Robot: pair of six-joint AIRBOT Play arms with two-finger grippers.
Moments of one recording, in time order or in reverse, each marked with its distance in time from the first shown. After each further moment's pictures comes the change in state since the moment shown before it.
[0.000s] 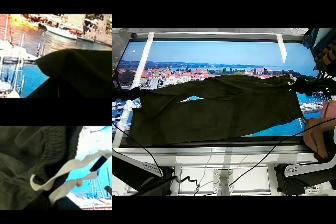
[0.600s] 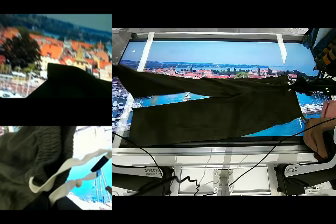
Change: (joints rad) left arm -0.069 0.339 0.000 0.022 0.323 0.089; right arm 0.000 0.000 0.000 0.000 -0.005 -0.001
